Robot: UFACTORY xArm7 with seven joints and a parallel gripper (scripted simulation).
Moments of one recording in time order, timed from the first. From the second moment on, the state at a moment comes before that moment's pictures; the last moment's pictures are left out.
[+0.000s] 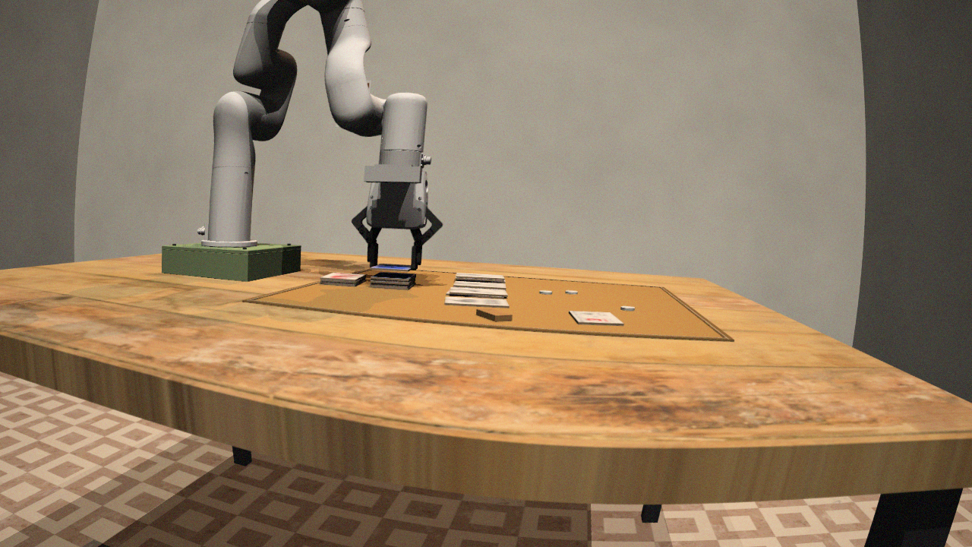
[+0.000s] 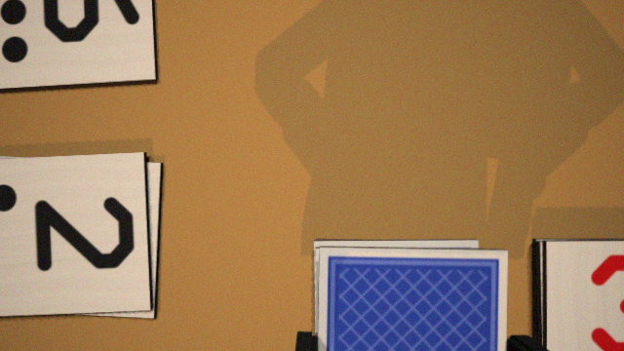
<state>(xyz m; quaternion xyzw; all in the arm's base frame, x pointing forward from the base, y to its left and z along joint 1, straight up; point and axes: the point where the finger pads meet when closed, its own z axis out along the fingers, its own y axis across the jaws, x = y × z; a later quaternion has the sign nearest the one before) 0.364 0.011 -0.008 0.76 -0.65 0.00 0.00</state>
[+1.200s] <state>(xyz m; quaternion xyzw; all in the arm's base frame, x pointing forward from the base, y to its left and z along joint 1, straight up) 0.368 -0.008 -0.008 0.76 -0.64 0.00 0.00</state>
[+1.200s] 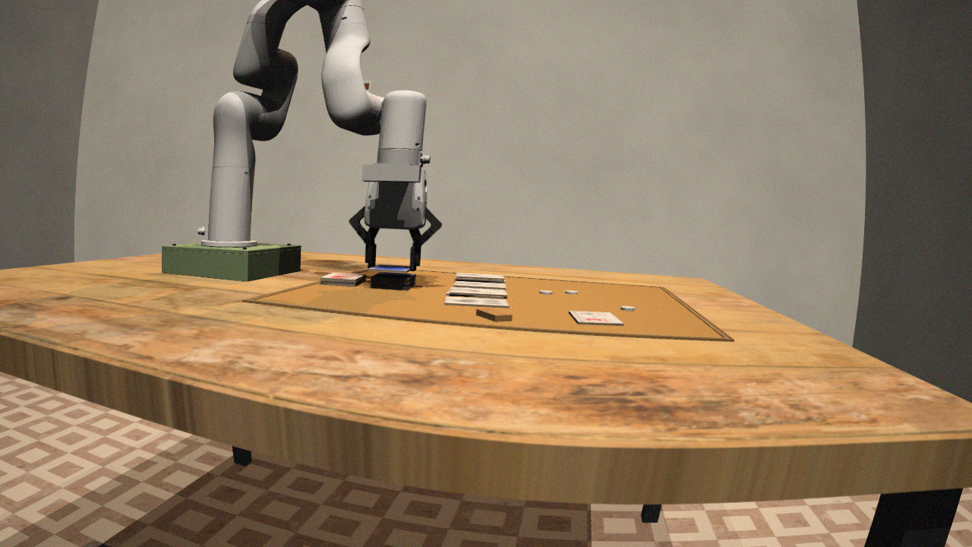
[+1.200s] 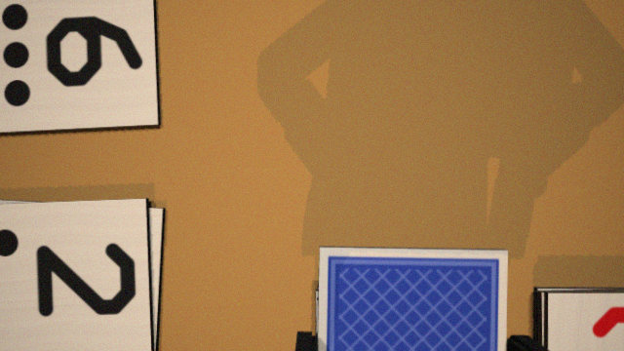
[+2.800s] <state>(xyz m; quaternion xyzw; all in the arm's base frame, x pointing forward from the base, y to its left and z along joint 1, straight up) 0.369 -0.012 -0.014 0.77 -0.64 0.00 0.00</state>
